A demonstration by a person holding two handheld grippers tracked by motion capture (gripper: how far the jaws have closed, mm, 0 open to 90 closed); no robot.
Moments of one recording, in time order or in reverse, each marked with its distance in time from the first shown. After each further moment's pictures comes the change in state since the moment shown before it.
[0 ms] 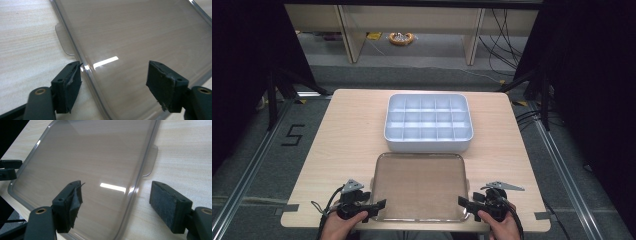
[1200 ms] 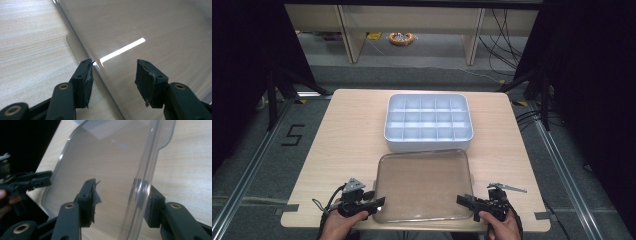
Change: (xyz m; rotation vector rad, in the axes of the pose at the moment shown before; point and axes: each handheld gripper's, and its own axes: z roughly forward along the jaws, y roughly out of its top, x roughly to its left) left arm 0.004 0.002 0.002 0.008 -0.009 0.063; right arm -0.008 -0.004 0.003 -0.029 0.164 0.110
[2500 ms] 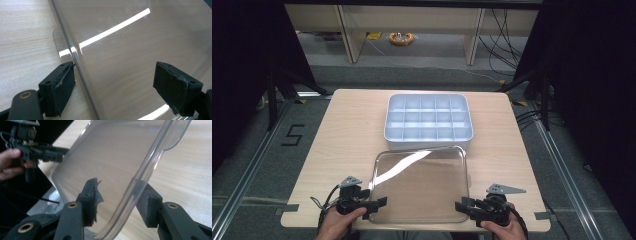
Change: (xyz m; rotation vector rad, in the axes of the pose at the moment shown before) left arm 0.009 0.005 0.000 -0.014 -0.055 -0.143; right arm 0.019 -0.002 -0.014 0.063 0.081 -0.245
